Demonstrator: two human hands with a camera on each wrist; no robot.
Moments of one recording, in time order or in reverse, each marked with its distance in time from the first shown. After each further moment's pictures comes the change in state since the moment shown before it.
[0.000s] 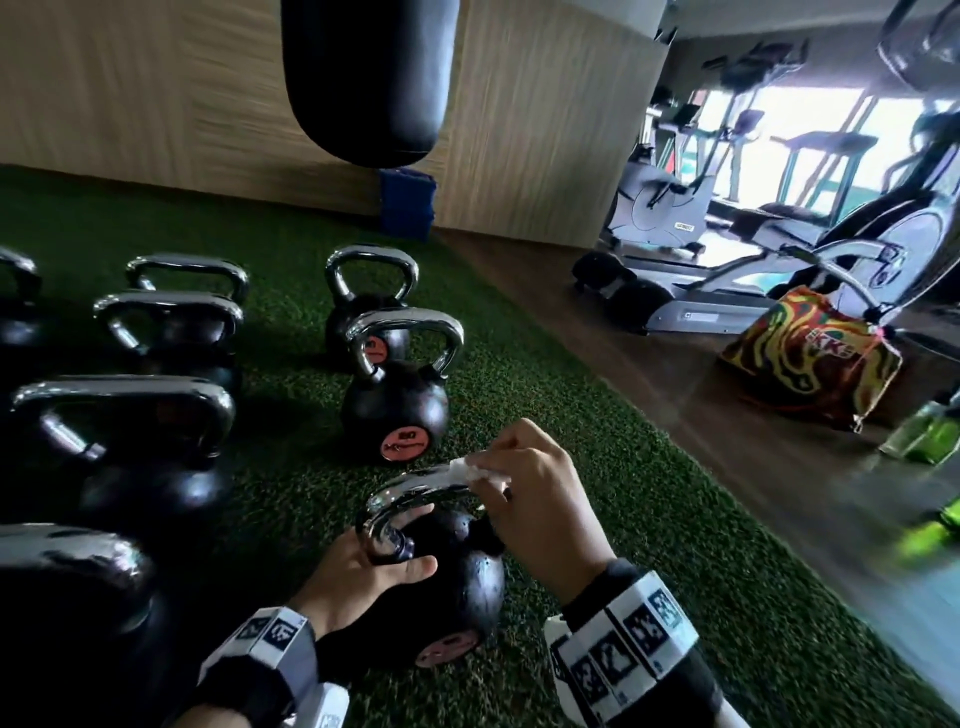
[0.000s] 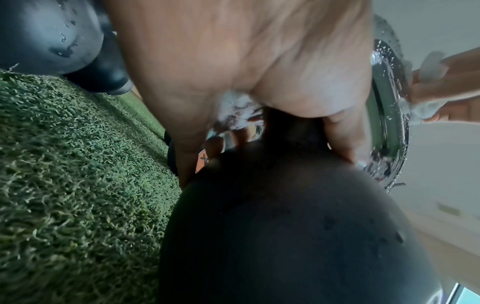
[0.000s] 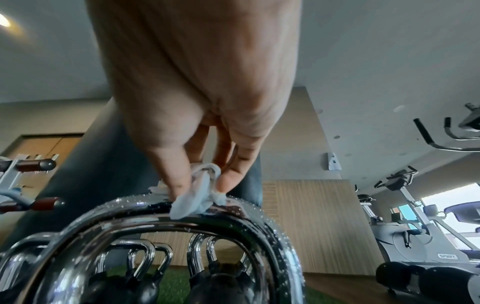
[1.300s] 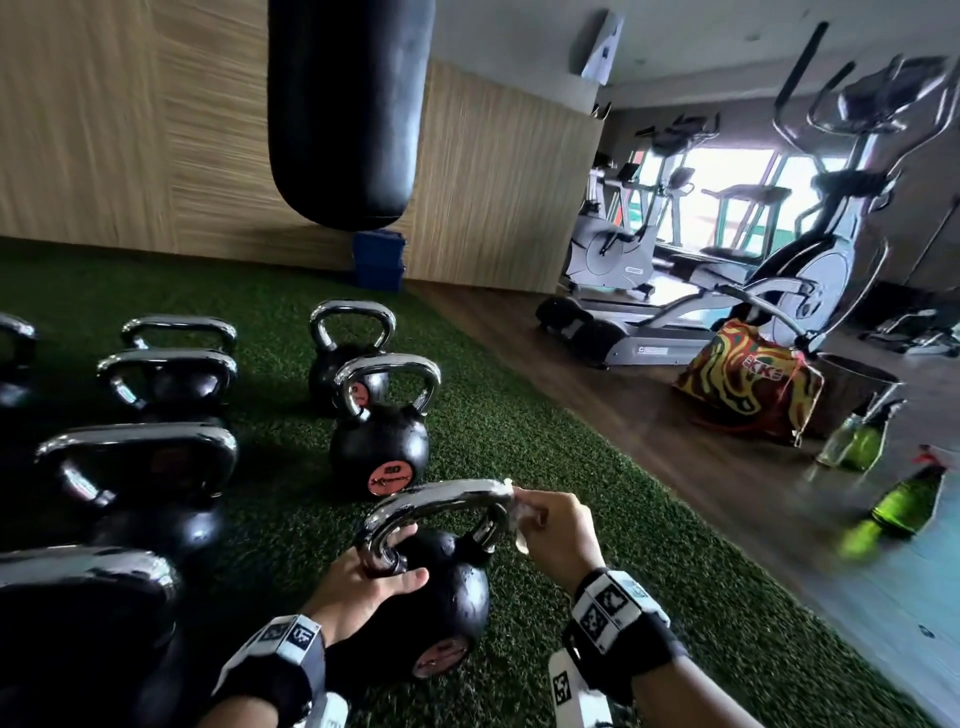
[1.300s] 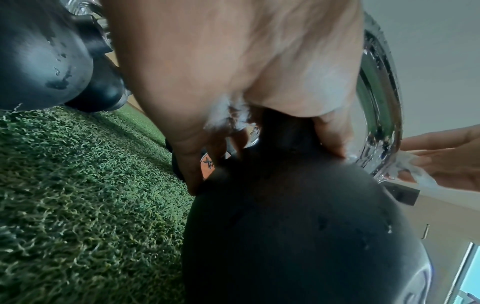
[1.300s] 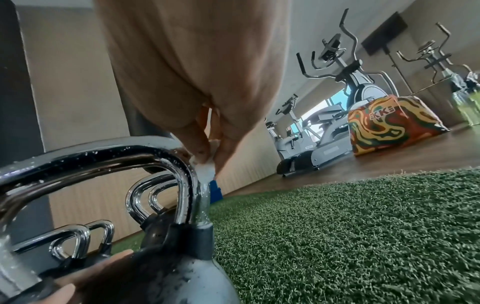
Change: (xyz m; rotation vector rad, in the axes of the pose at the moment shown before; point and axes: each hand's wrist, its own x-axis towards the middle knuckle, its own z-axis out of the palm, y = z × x) left_hand -0.011 0.020 -0.003 0.123 -0.015 -0.070; right_hand -0.036 0.060 0.007 0.095 0.093 0.407
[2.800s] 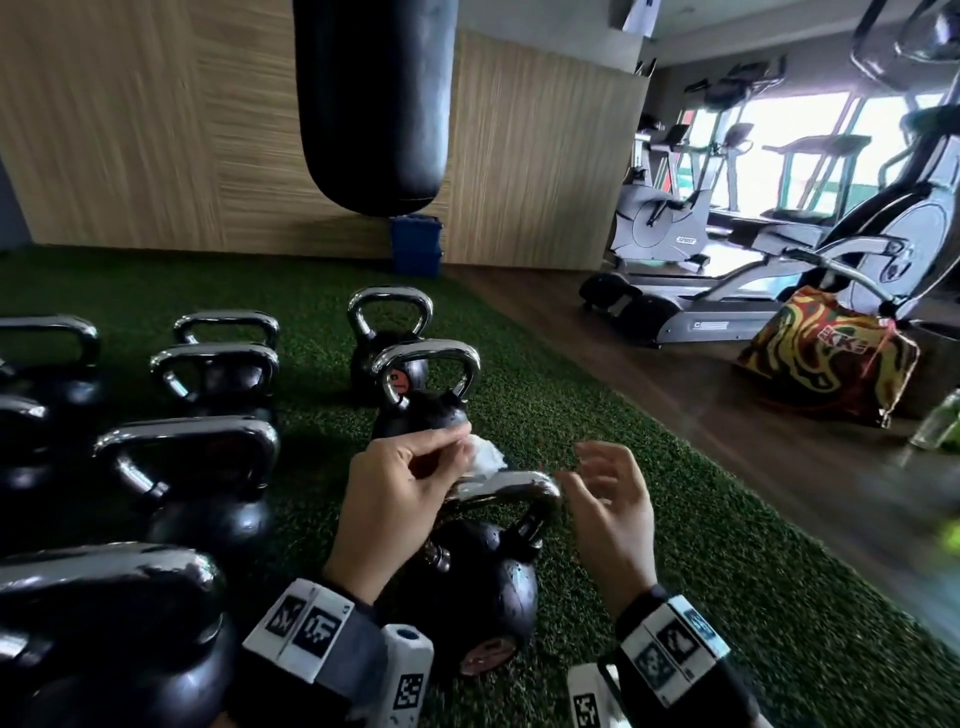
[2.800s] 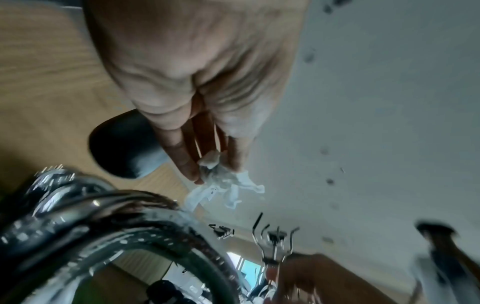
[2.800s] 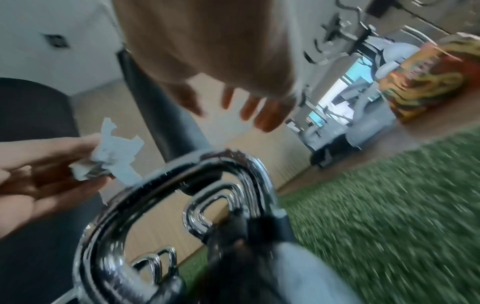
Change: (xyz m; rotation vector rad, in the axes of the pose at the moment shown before) left_hand -0.022 0.132 -0.010 0.174 0.437 0.544; right_hand -0.009 -0.032 0.000 0.491 0.246 0.094
